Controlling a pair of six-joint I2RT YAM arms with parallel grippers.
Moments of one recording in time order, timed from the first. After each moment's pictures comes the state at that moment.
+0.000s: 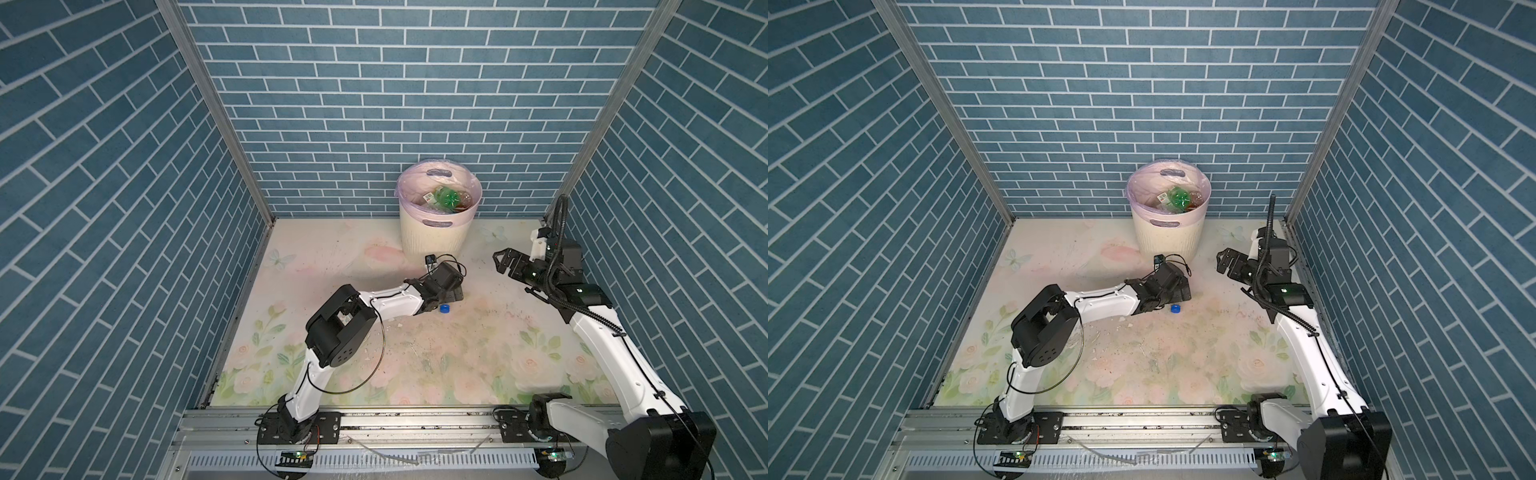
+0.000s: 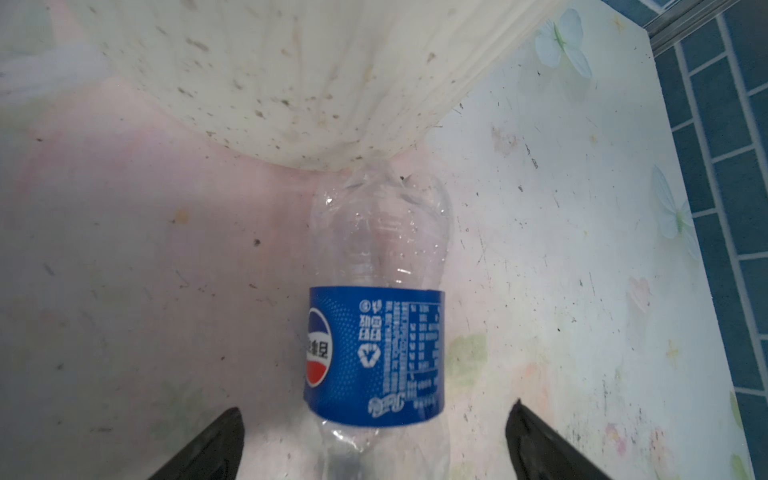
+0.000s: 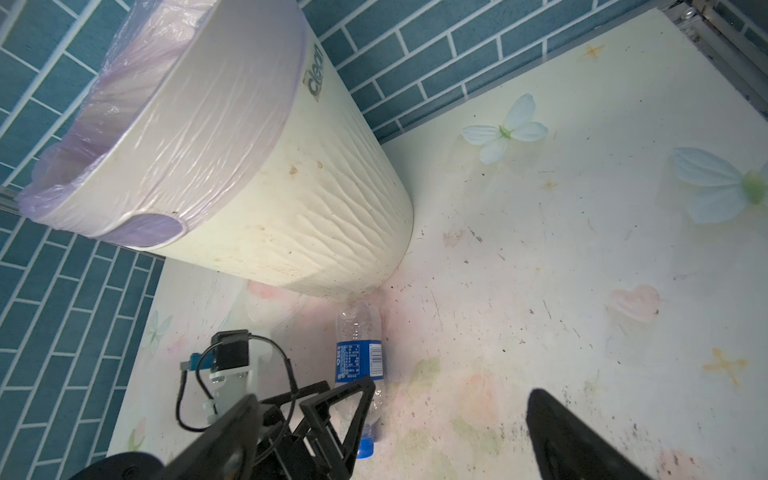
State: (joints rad) left arm -0.90 2.13 1.49 -0.20 -0.22 -0.88; right arm 0.14 1.11 1.00 -0.46 -0.21 0.48
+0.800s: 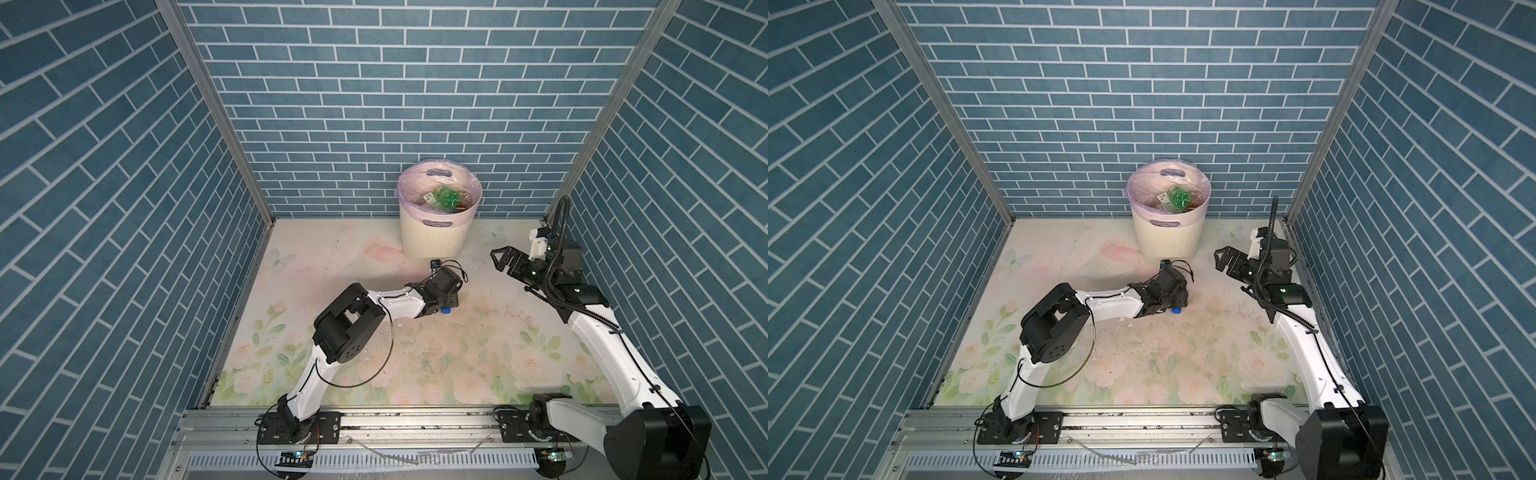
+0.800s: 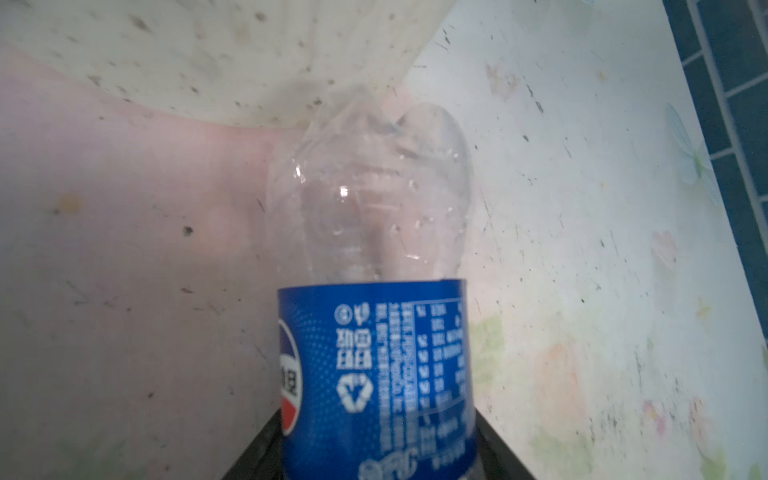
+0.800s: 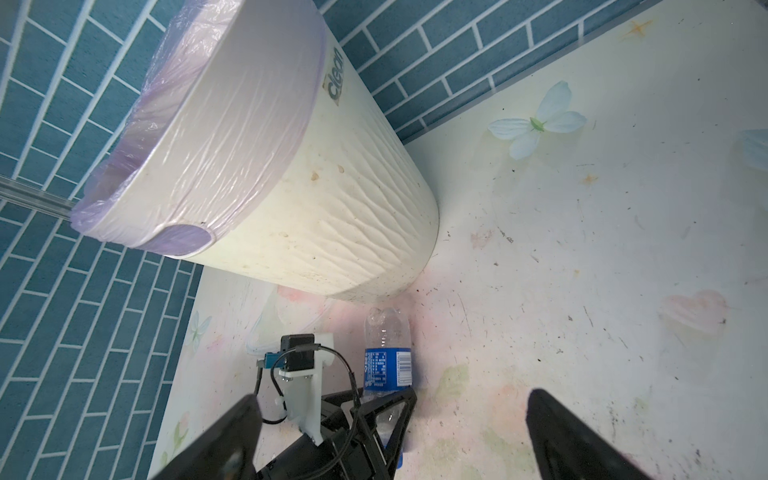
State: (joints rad) left arm -0.89 2.17 1.44 -0.07 -0.12 -0.79; right arm 0.12 1.14 0.96 -0.37 -0.30 0.53
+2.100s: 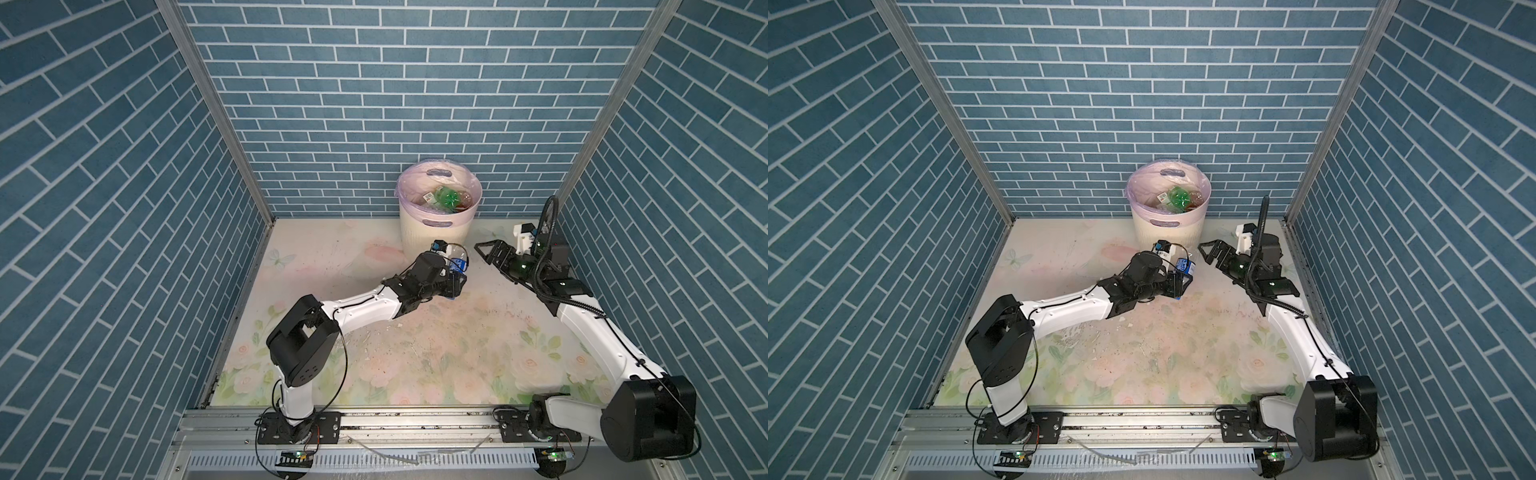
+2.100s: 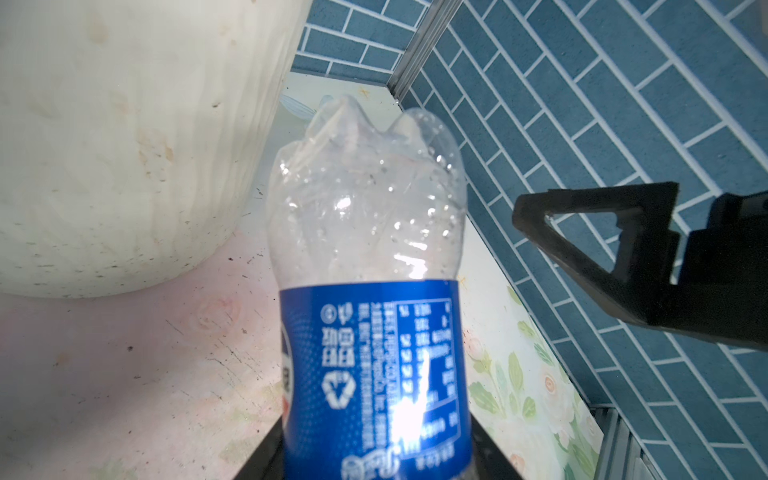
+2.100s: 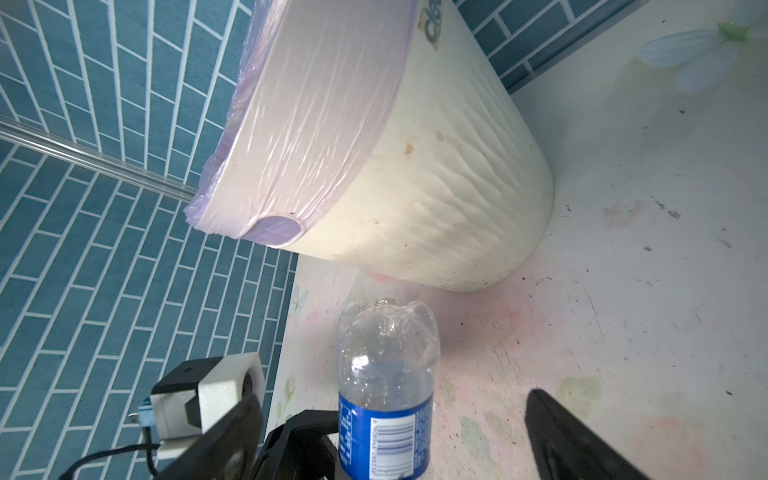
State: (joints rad) left arm -0.88 1.83 1.29 0.07 0.07 -0.58; right arm 0.17 1.24 0.95 -0.15 -0.53 0.72
